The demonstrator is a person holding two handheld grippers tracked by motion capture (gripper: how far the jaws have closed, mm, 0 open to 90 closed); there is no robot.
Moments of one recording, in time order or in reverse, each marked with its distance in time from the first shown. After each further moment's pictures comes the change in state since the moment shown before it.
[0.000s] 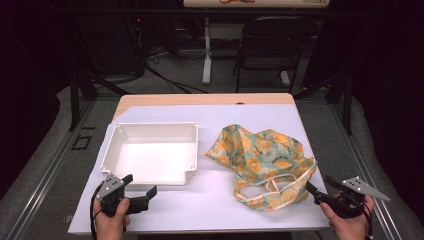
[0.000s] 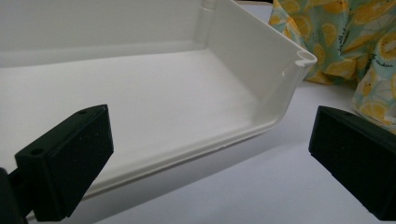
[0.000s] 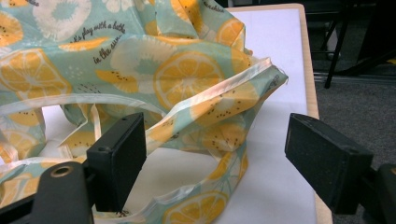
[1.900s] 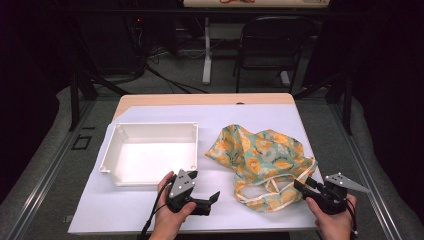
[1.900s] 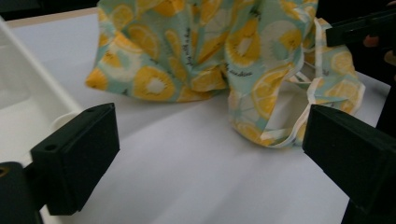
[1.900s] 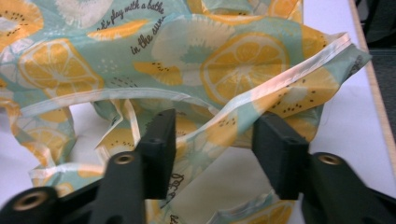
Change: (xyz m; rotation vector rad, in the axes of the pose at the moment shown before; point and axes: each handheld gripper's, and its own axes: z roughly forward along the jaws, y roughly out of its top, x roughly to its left) left arm -0.135 0.027 0.081 0.029 -0.256 0.219; right arm 0.028 0.003 0.021 0.105 0.049 0.045
